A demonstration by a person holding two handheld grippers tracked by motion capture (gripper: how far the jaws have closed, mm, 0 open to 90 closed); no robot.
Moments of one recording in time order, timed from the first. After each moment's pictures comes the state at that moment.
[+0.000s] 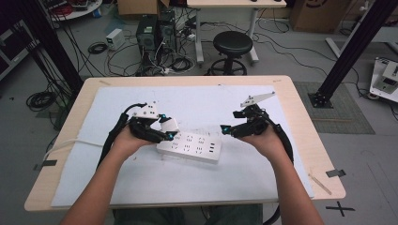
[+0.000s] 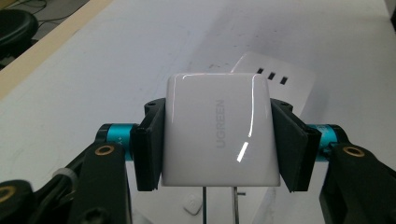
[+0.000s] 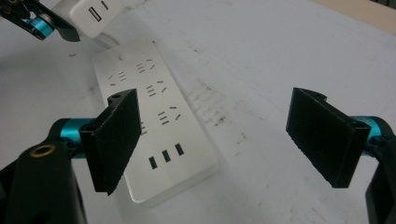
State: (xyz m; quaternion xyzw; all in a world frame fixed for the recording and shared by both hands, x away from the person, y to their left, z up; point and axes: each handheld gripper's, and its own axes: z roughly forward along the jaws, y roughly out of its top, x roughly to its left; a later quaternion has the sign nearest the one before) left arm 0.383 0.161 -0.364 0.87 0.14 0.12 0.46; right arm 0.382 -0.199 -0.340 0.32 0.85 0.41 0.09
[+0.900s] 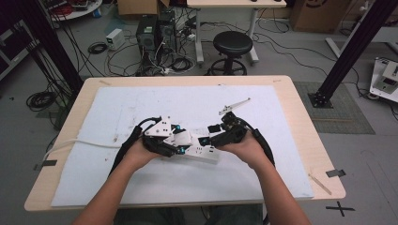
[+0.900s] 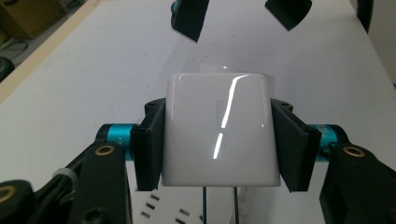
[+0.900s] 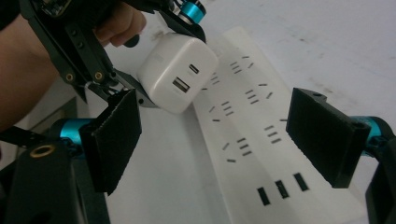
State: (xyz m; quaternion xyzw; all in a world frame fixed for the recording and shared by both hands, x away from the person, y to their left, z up) left arm 0.356 0.125 -0.382 0.87 0.04 0.14 0.48; right arm 0.377 -0.146 -0.366 0.30 0.84 0.44 -0.08
